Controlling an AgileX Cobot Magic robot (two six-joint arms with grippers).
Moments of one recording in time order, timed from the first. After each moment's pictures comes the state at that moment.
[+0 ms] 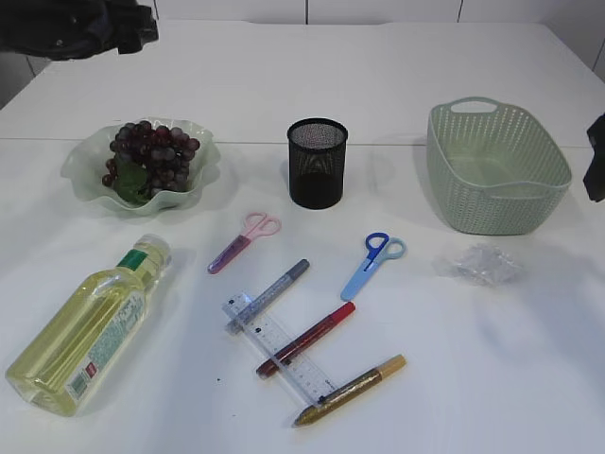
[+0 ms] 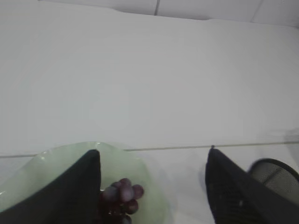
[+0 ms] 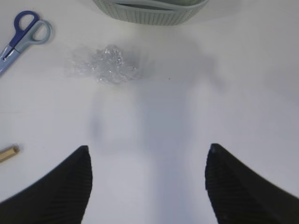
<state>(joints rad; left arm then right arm) -0.24 1.77 -1.33 -1.05 0.04 0.86 0.08 1.38 -1.16 -0.07 1.03 0.03</state>
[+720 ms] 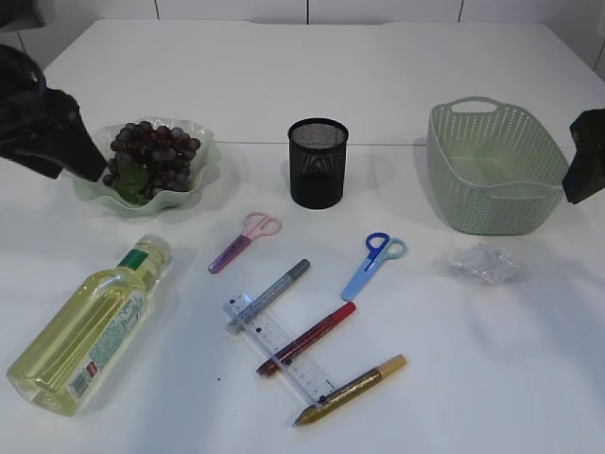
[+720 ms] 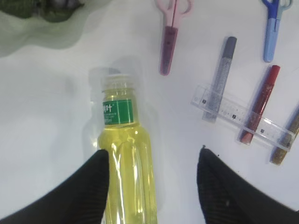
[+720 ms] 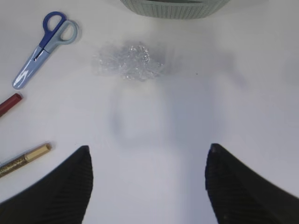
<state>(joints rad) -0.14 1.62 -1.32 -0.37 1.02 0.33 0.08 1.39 -1.16 0.03 1.03 0.03</state>
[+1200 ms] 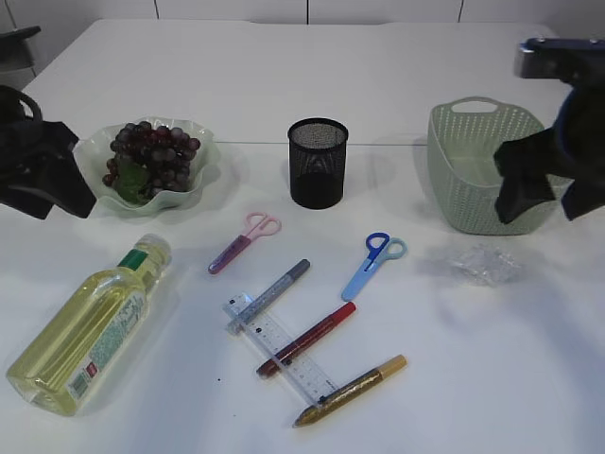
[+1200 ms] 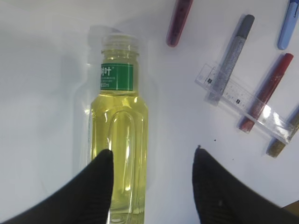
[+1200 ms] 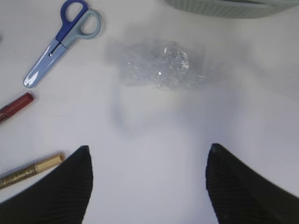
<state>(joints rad) -0.16 1.59 -1.23 -0.34 1.01 0.20 0.16 1.58 -1.21 0.06 0.96 0.02</state>
